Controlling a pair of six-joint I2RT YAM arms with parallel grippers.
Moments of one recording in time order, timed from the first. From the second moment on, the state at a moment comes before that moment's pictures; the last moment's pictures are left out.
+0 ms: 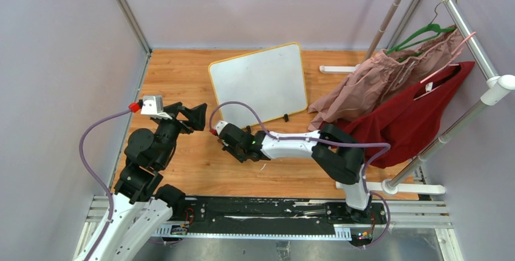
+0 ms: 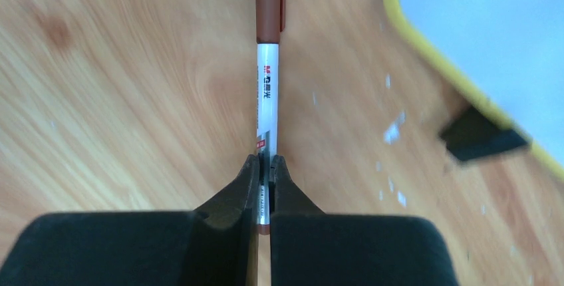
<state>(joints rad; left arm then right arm) -0.45 0.42 0.65 -0.17 -0.23 -0.34 1.16 2.00 1.34 -0.24 0.18 0.06</state>
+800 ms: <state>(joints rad) -0.45 0.42 0.64 -0.17 -0.22 -0.34 1.13 1.73 1.08 -0.44 0.20 0.30</state>
